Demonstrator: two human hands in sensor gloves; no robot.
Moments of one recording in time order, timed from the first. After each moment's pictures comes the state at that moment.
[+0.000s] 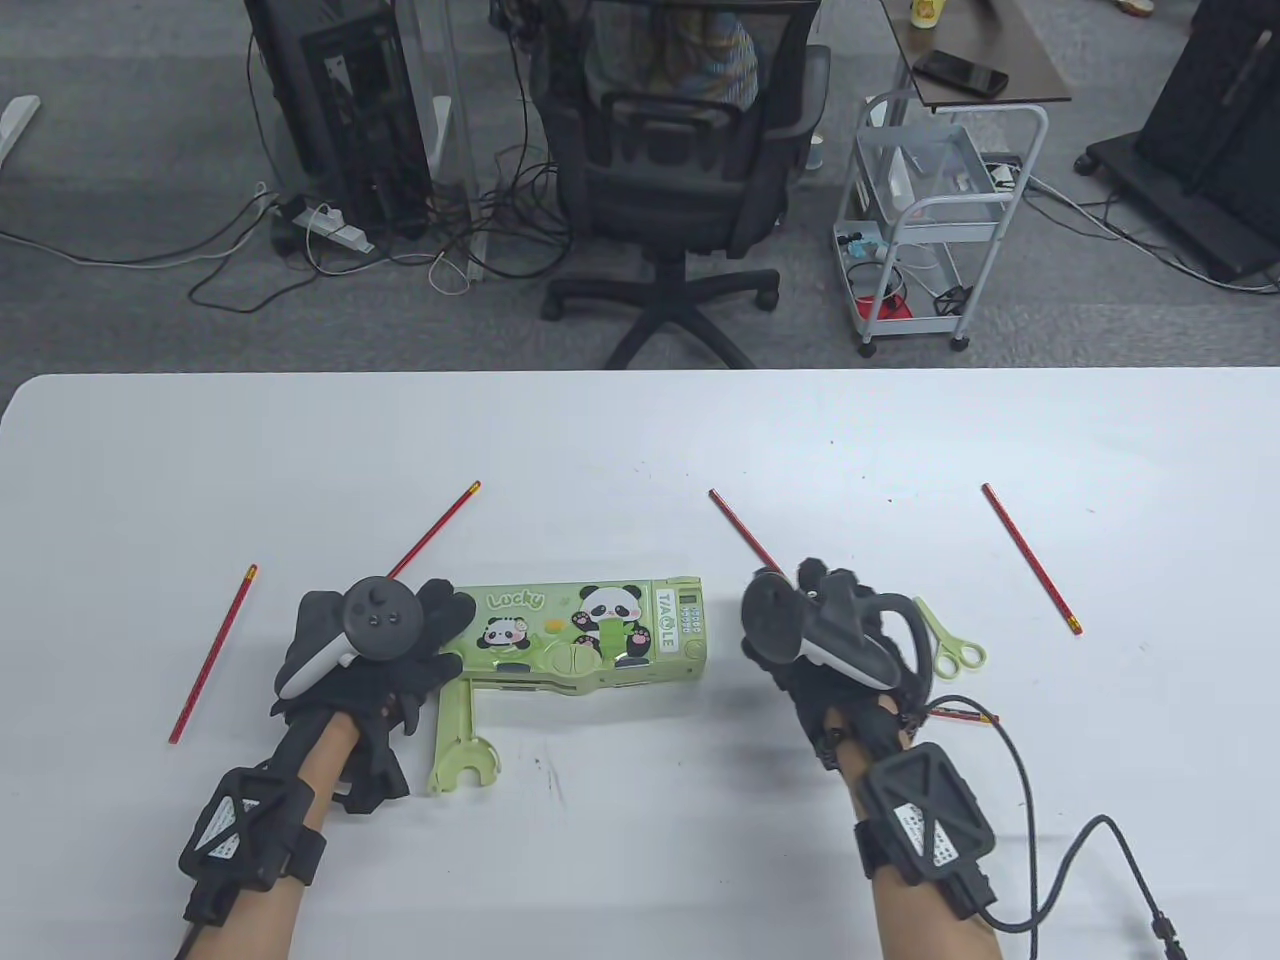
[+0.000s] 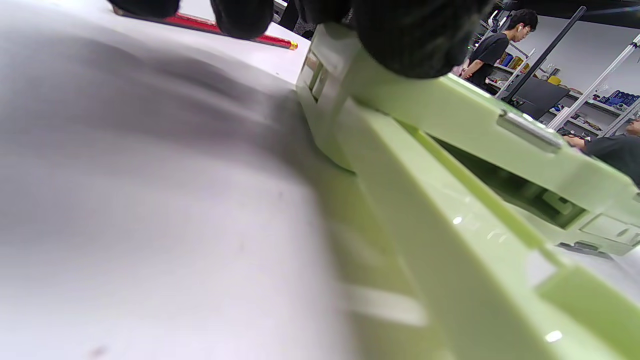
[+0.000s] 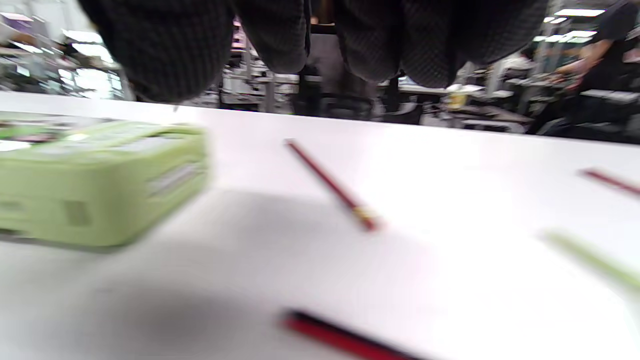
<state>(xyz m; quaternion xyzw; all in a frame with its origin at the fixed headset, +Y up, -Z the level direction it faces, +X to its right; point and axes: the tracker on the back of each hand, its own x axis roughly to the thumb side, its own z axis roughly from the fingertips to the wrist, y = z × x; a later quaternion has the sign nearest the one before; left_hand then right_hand) -0.267 -0.741 -0.365 -0.17 -0.10 0.19 0.96 0.148 -0.665 -0.361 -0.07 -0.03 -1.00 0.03</state>
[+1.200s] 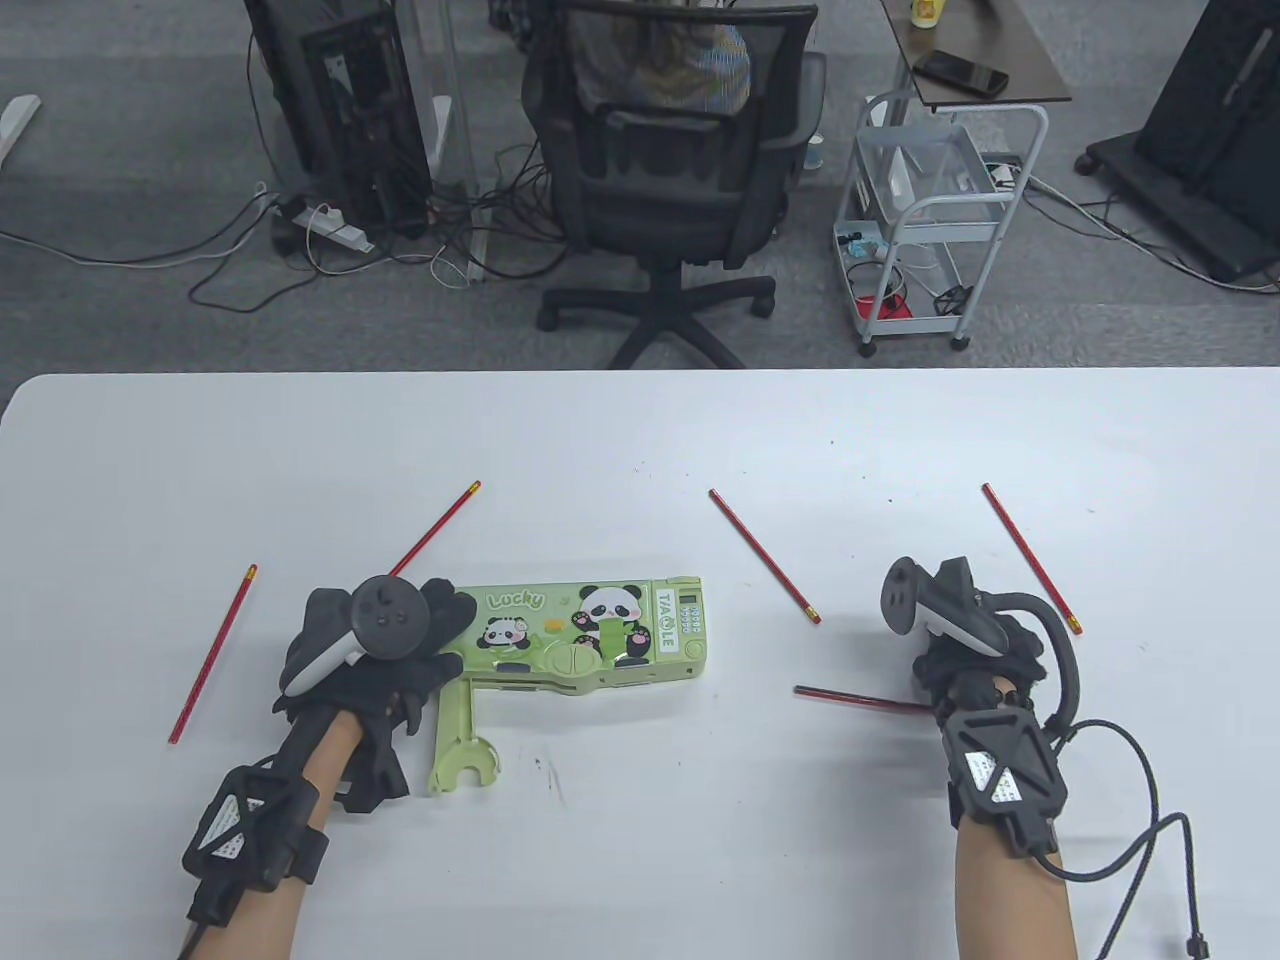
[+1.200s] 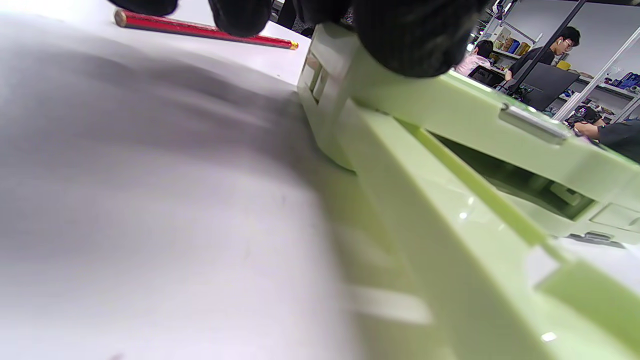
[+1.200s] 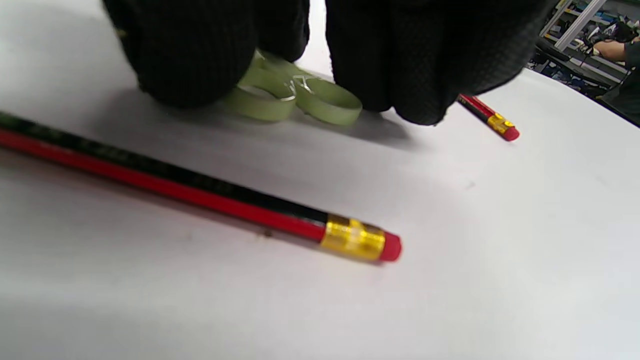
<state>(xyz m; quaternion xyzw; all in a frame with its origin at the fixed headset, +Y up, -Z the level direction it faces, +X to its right) -0.264 -0.740 -0.366 -0.17 -0.09 0.17 0.97 0.253 -0.730 -0.397 0.07 -0.19 -0.97 0.15</state>
